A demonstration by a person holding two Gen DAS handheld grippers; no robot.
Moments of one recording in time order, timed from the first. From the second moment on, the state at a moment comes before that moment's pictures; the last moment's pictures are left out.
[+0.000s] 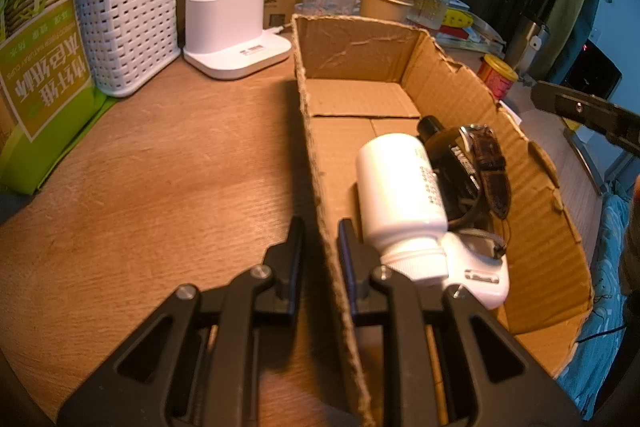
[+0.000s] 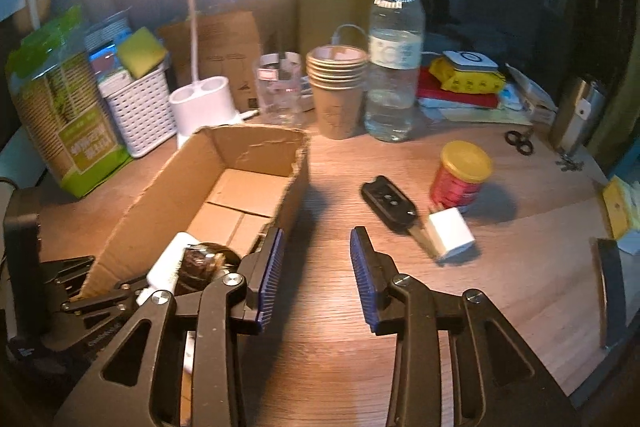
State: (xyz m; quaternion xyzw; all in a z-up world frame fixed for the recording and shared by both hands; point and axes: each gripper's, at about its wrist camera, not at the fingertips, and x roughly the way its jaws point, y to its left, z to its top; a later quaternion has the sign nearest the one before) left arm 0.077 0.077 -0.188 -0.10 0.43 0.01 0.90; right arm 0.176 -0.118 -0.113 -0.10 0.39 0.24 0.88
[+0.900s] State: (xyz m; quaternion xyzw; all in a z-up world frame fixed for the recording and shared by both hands) left arm 0.077 0.077 -0.188 -0.10 0.43 0.01 0.90; right arm 0.249 -0.173 -0.155 -0.12 0.41 0.15 0.89
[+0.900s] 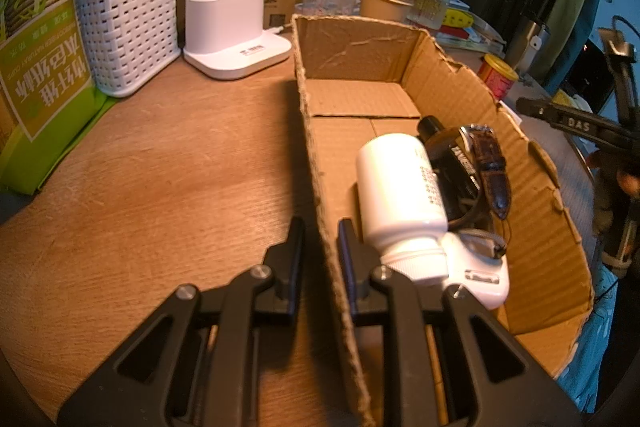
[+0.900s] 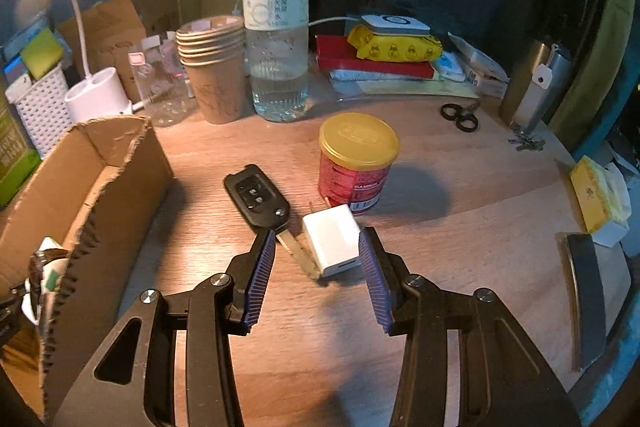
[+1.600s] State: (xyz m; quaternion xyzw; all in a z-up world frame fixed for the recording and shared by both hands) left arm 0.077 0.077 -0.188 -0.10 0.43 0.01 0.90; right arm 0.280 -0.173 -0.191 -0.14 0.44 0.14 0.88
